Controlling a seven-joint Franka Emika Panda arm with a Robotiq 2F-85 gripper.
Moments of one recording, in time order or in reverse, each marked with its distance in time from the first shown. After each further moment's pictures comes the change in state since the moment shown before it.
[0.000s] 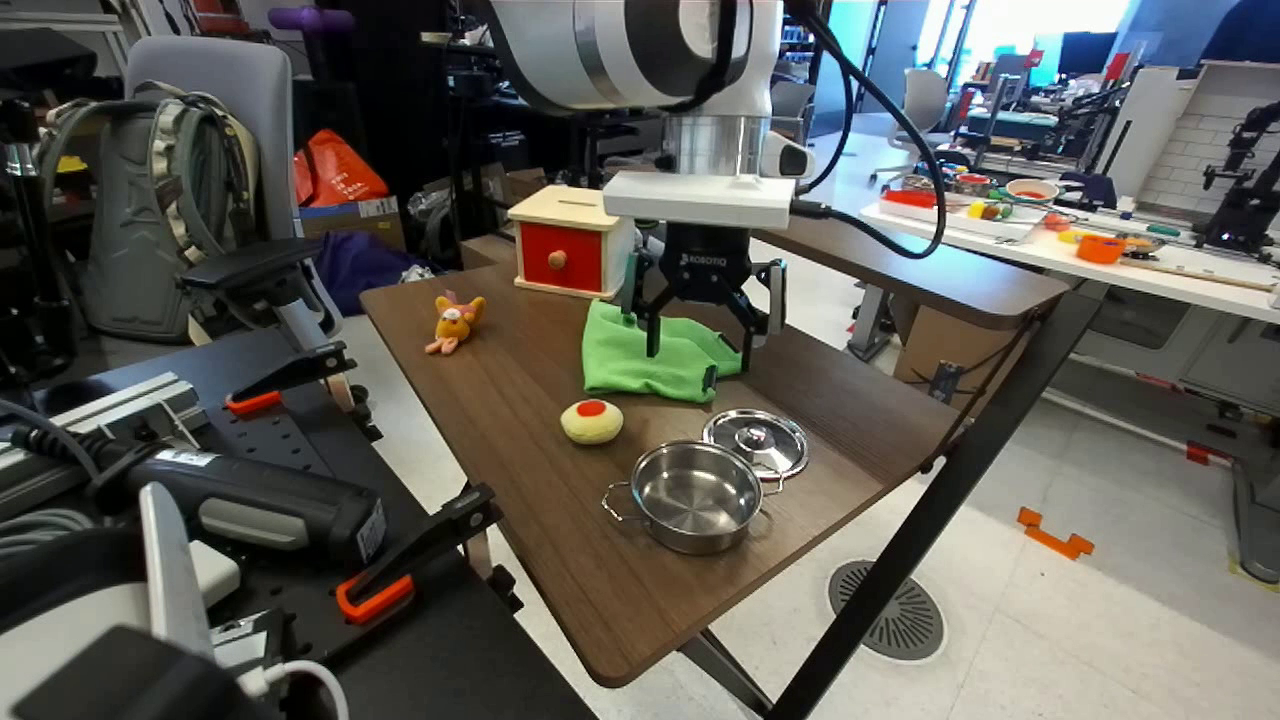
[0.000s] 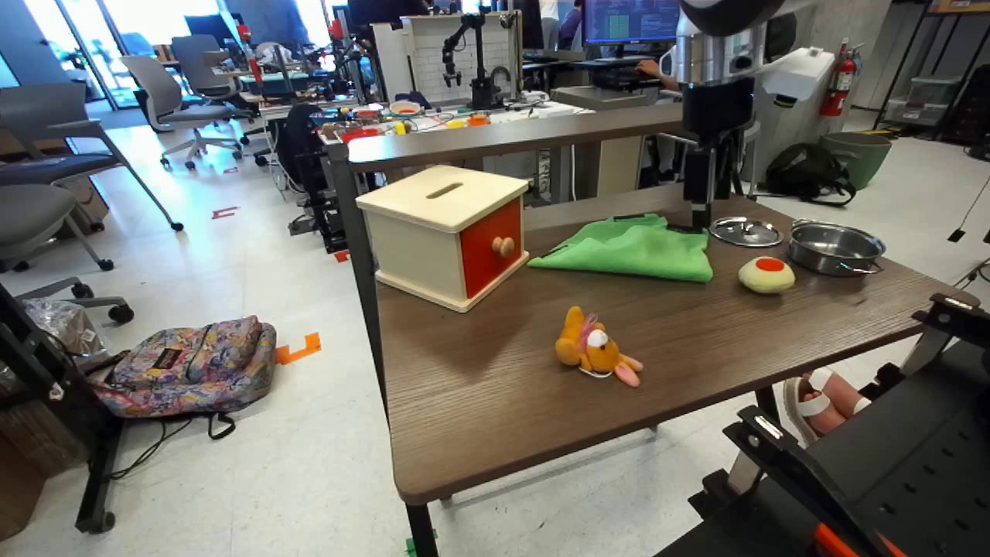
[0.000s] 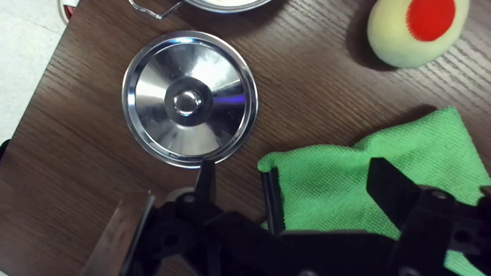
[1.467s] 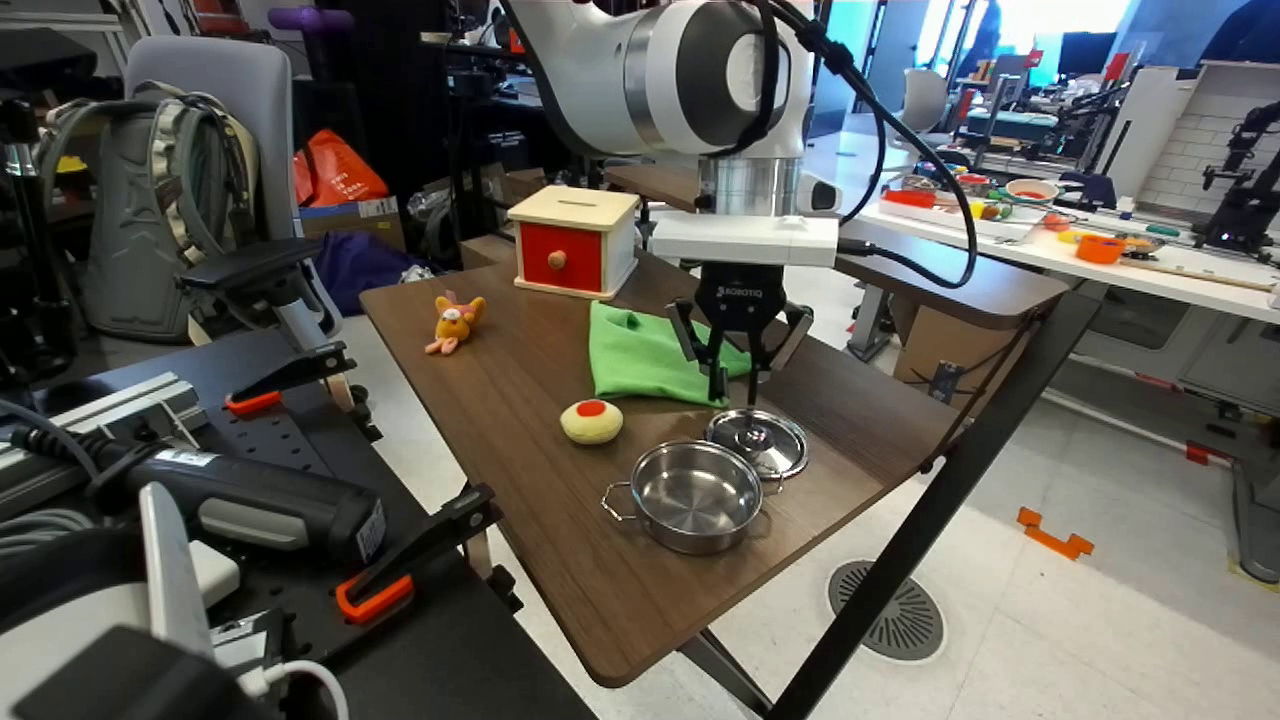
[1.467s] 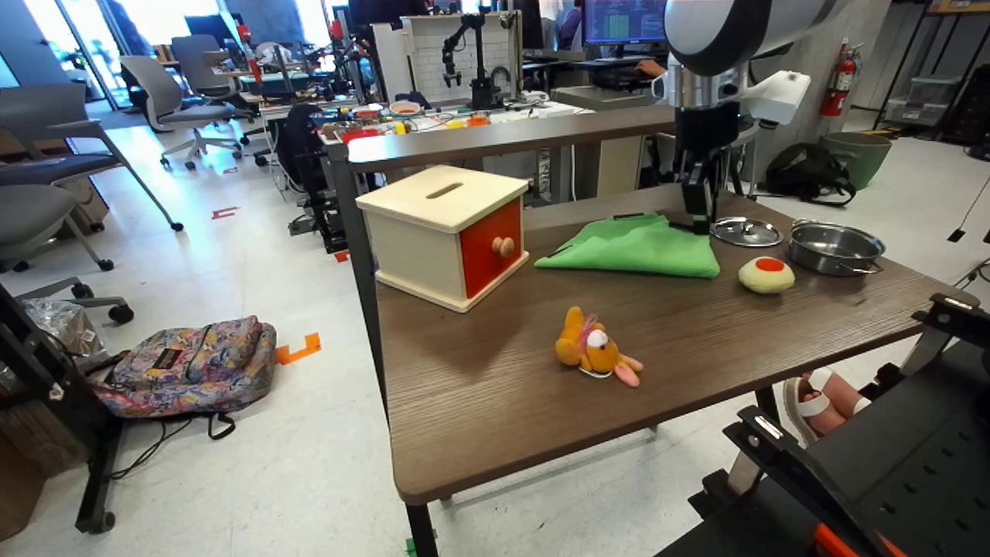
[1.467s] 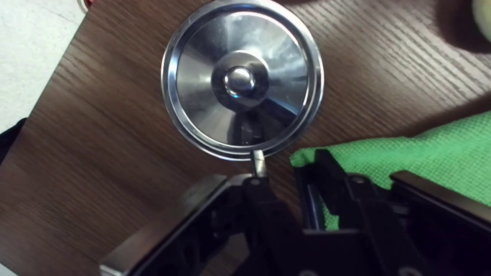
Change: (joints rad) arm -0.025 0.129 -0.003 0.149 -0.039 -0.010 -0.040
